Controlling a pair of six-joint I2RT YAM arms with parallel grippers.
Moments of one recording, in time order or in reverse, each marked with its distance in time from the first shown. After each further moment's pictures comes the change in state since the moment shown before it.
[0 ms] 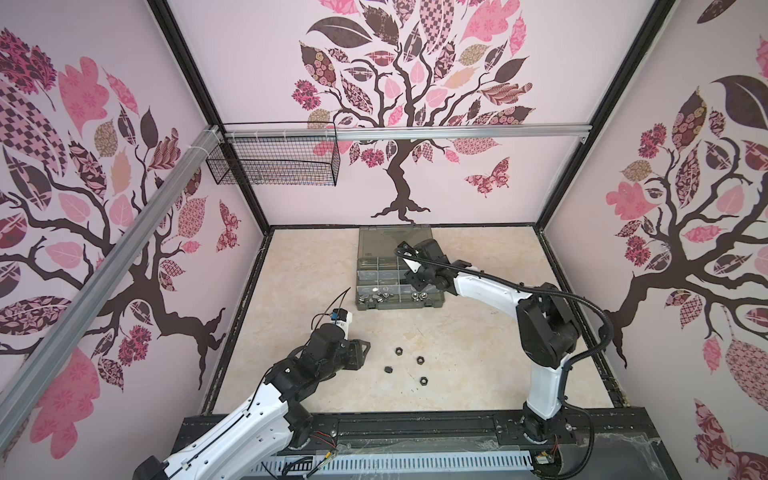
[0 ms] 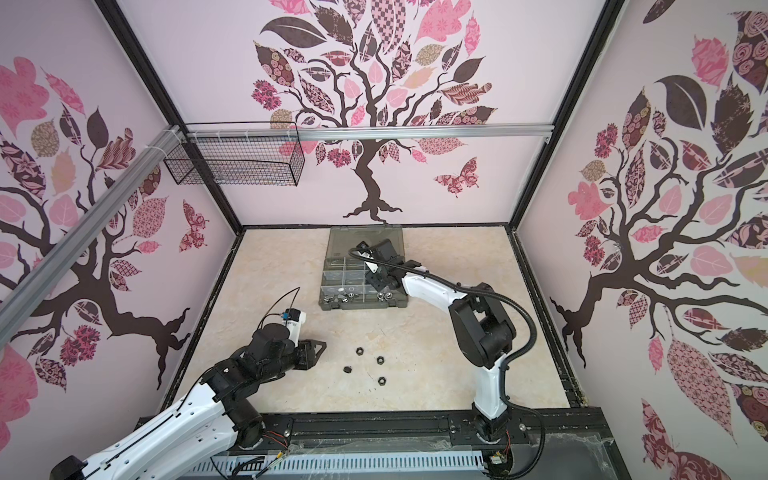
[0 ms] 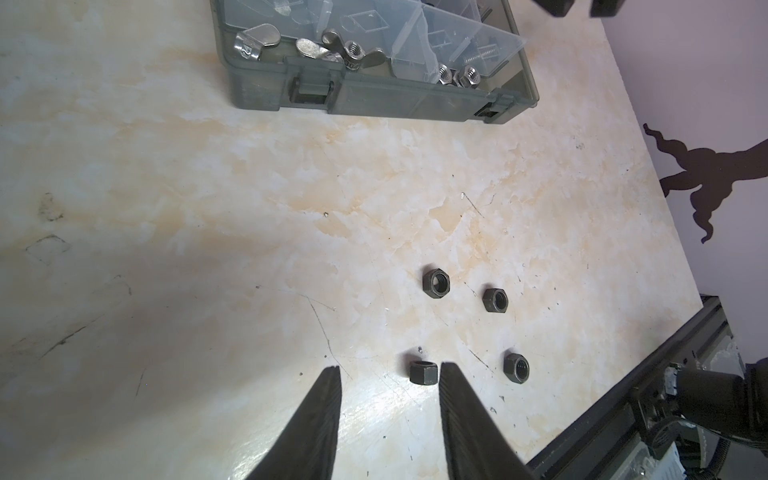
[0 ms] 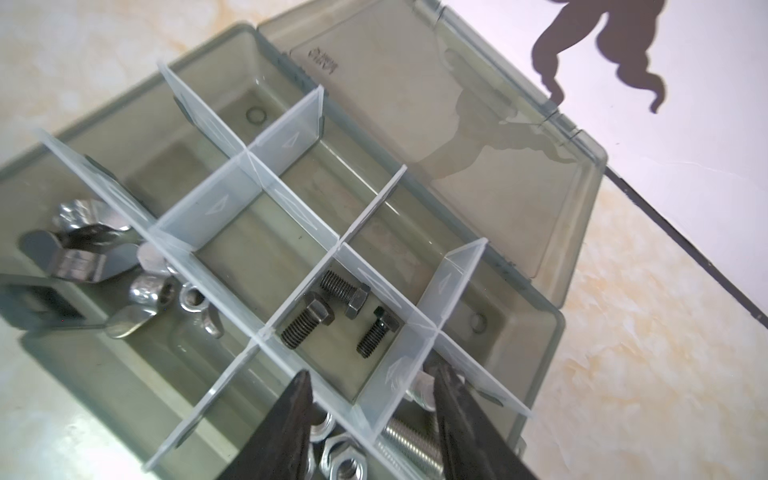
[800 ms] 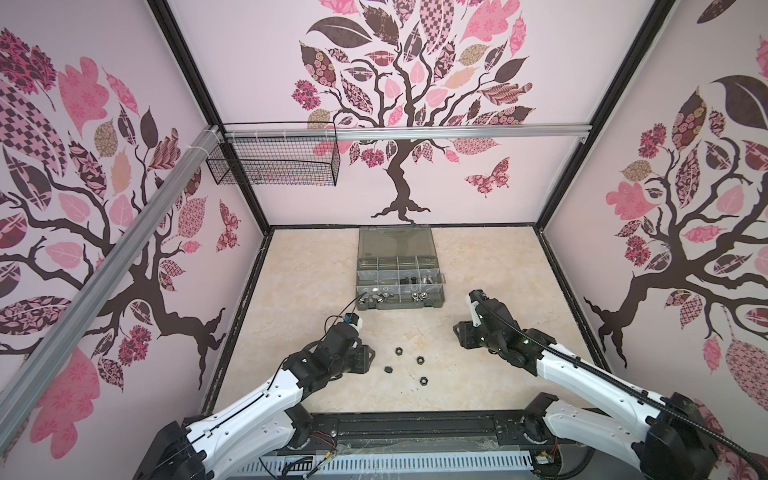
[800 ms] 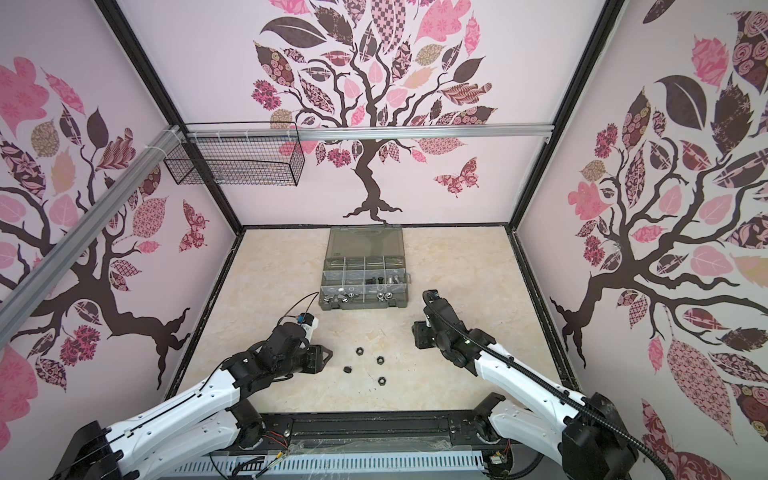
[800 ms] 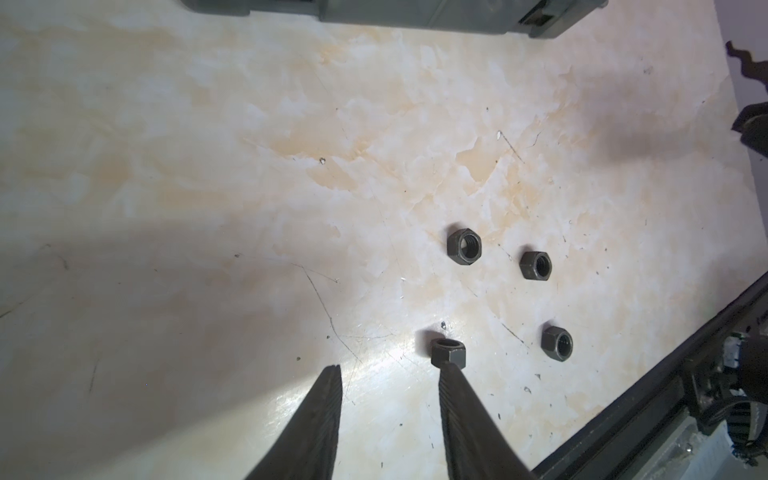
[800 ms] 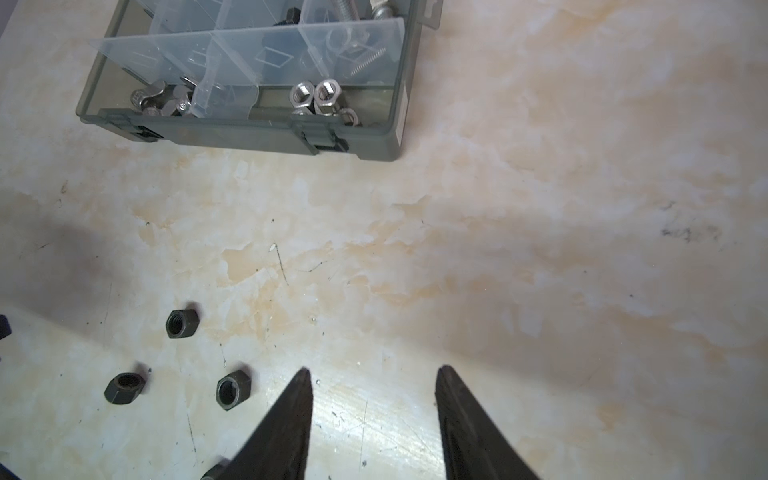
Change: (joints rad) left arm -0.060 0.206 0.002 0.029 0.023 0.012; right arm 0.000 -0.860 -0.840 -0.105 -0.061 0.664
